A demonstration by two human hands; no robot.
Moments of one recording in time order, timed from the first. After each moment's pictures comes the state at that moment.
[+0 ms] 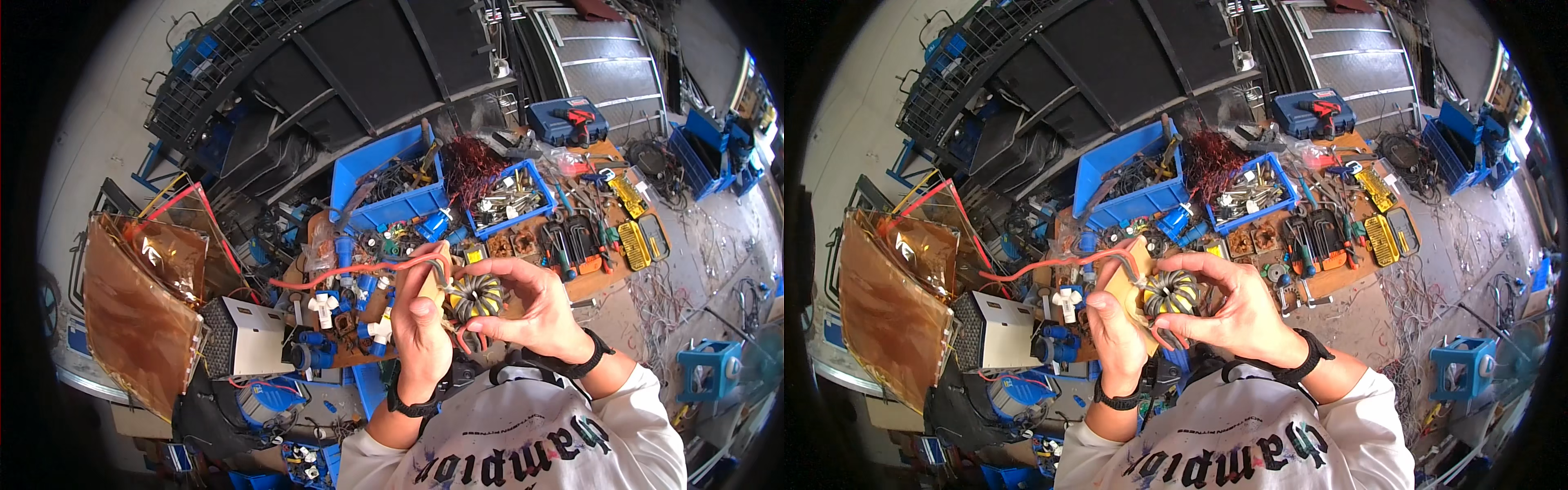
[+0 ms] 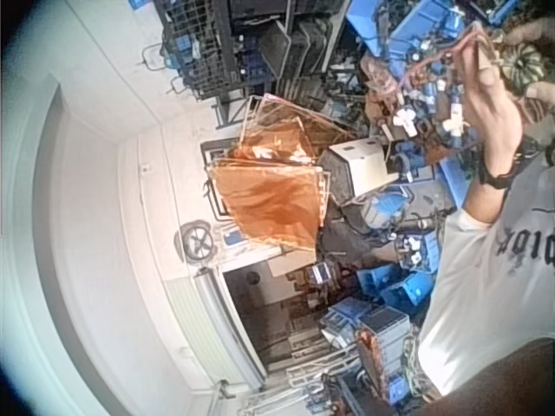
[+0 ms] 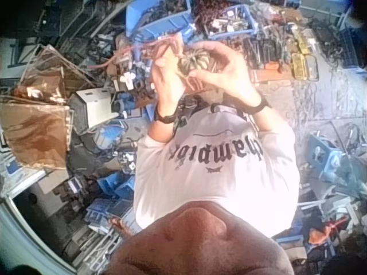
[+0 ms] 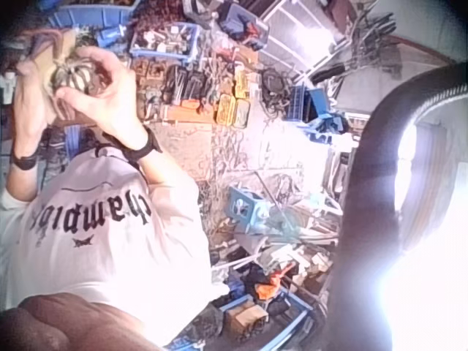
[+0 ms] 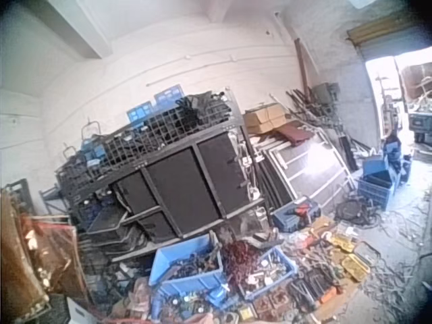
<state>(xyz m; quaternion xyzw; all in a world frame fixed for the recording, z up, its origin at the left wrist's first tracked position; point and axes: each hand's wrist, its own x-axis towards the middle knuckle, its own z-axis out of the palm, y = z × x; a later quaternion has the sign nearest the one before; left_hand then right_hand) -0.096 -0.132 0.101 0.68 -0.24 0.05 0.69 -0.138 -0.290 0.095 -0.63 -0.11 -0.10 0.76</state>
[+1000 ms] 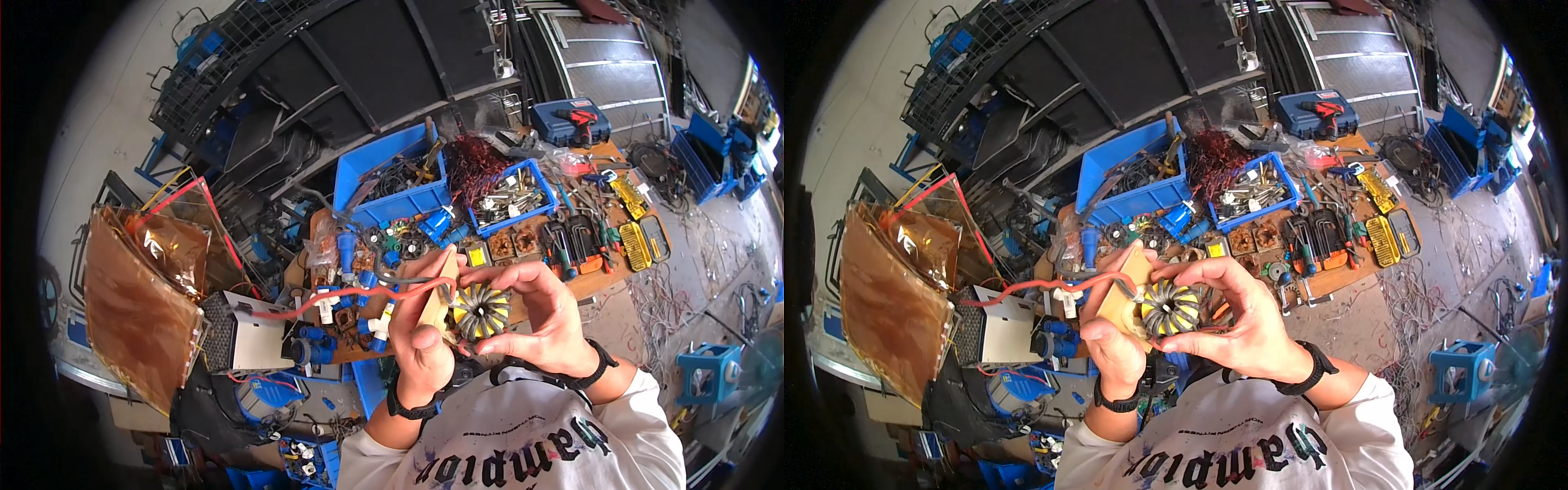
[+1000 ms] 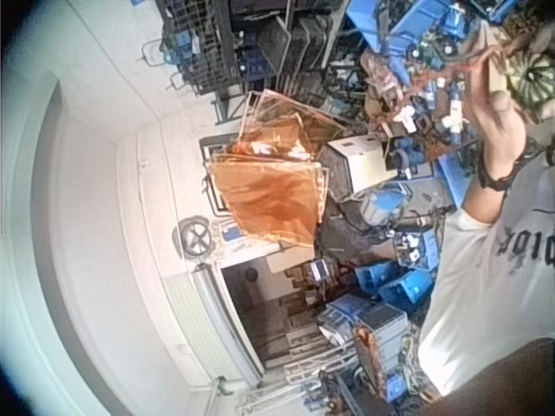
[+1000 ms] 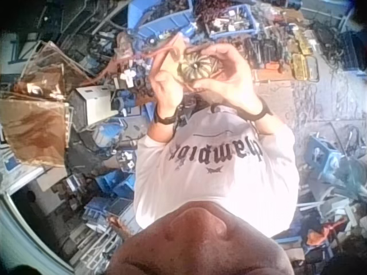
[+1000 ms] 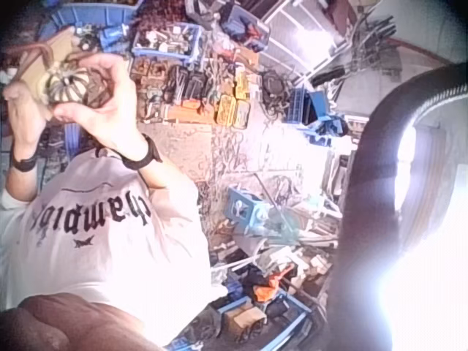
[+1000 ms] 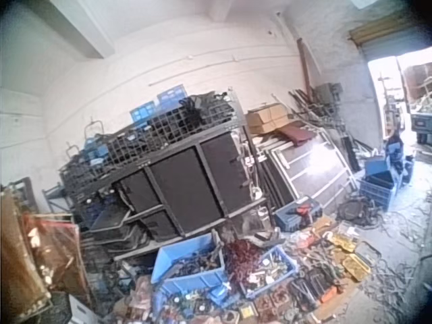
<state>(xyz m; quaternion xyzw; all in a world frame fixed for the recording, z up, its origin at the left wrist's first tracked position) -0.115 -0.130 0.119 0.72 -0.25 0.05 0.65 -0.157 -0.284 0.092 -0.56 -0.19 -0.15 0.79</state>
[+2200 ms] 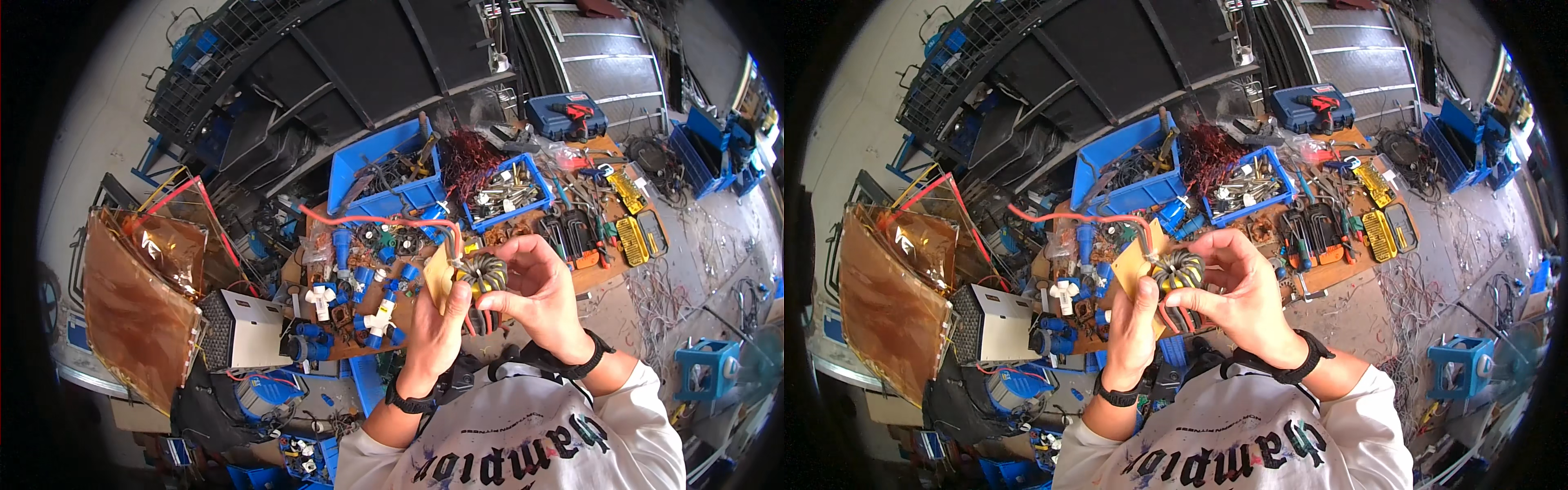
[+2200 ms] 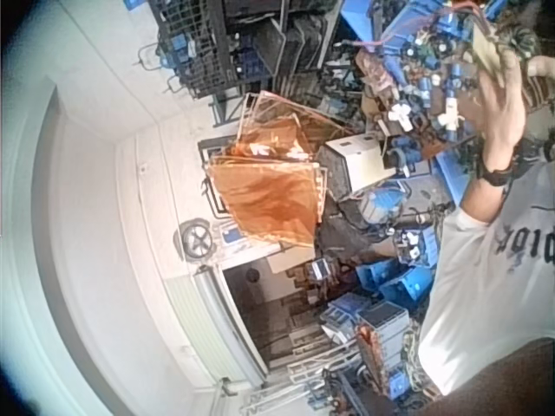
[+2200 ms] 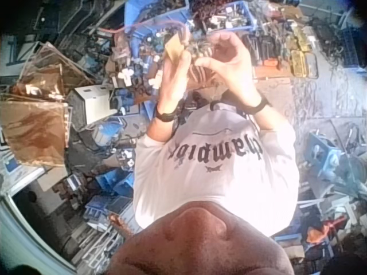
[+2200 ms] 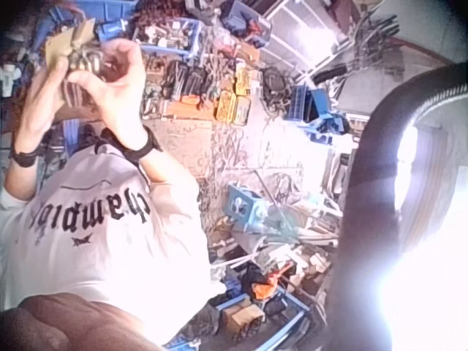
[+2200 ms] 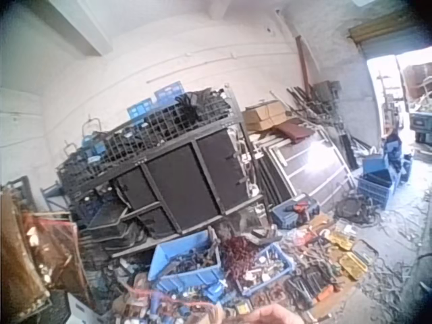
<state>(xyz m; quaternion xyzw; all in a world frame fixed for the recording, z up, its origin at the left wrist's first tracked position) -0.115 -0.141 0.092 0.66 -0.20 -0.12 0.71 -0.148 -0.293 0.083 -0.51 -0.04 -0.14 0.85</state>
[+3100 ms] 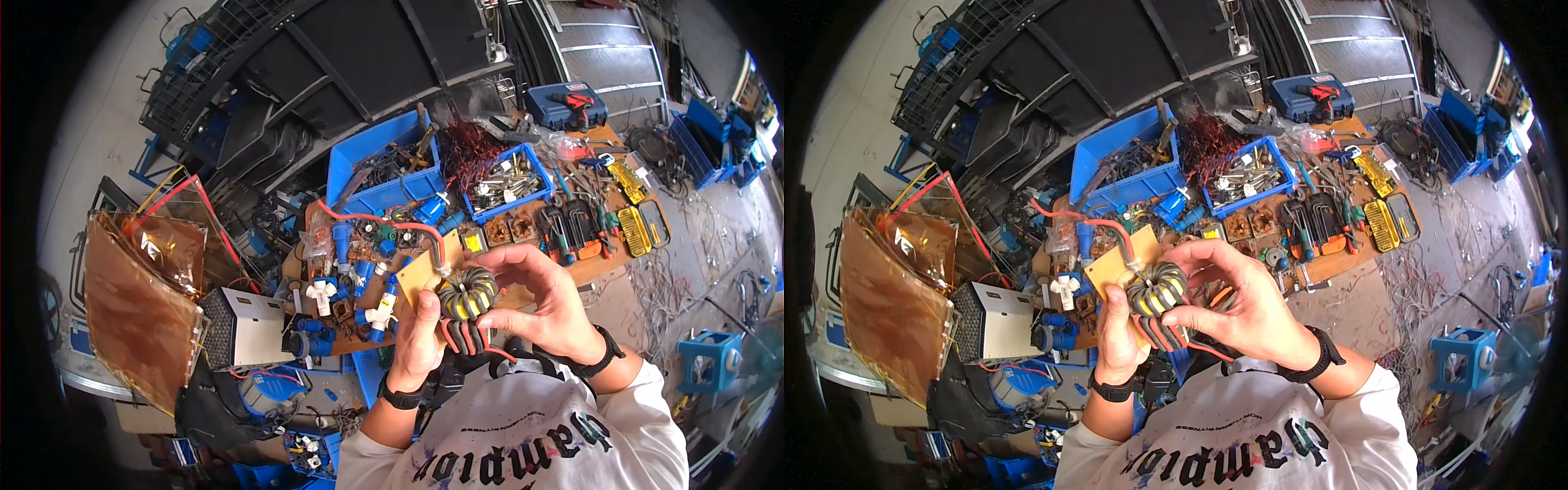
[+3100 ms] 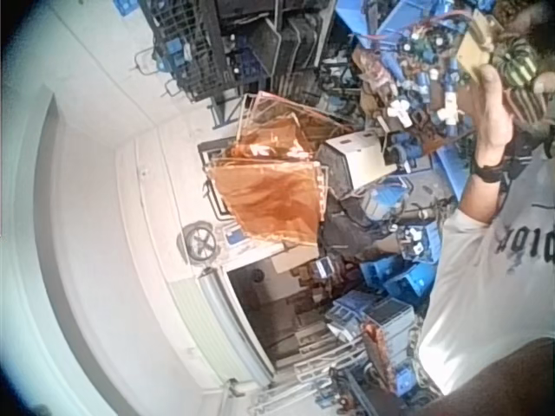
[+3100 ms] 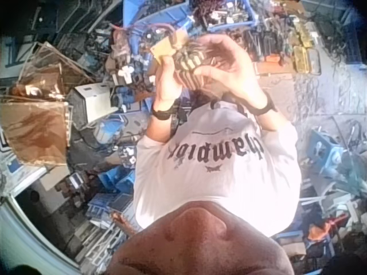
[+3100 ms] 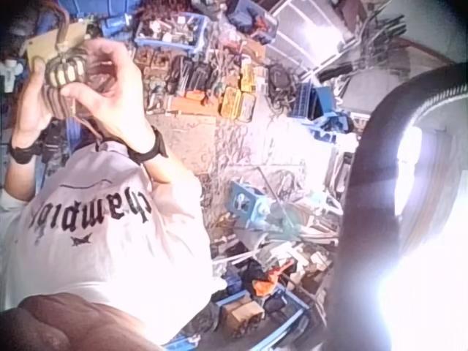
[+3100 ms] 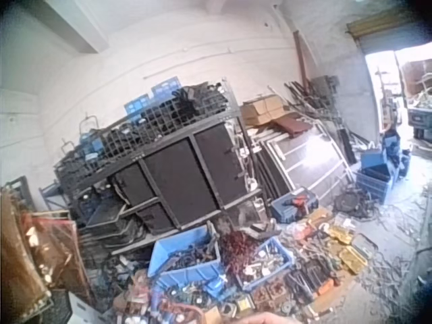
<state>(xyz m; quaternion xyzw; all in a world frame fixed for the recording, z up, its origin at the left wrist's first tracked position) -0.115 -0.118 0.082 0.55 -0.19 -0.23 0.78 -0.158 -0.299 0.089 -0.64 -0.12 -0.13 0.75</state>
